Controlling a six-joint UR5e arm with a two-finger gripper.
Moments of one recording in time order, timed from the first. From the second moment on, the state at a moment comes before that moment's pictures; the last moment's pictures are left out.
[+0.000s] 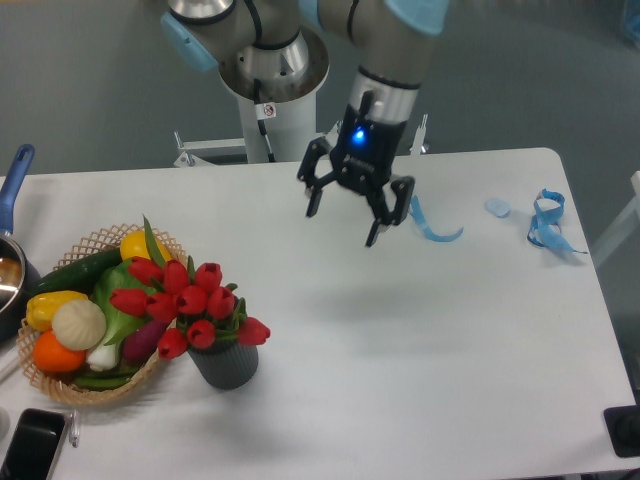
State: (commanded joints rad) arm 2.60 -1.60 -1.95 -0.82 0.98 1.10
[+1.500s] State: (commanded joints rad) arm 2.45 -1.77 -1.87 -0.73 0.86 0.99
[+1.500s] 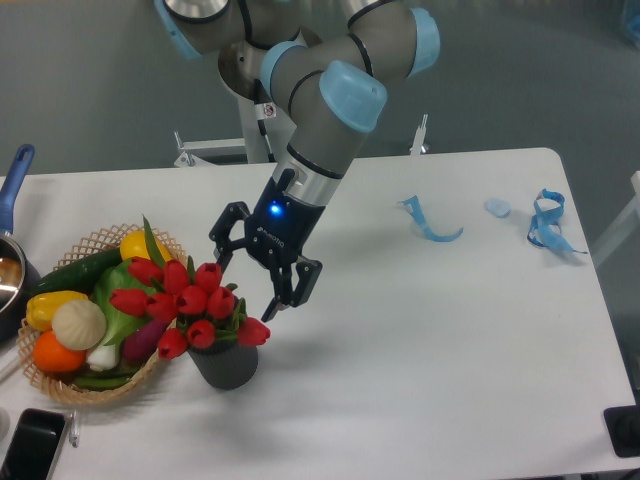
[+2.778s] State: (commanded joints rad) arm 2.40 -1.82 -1.85 -0.69 0.86 0.98
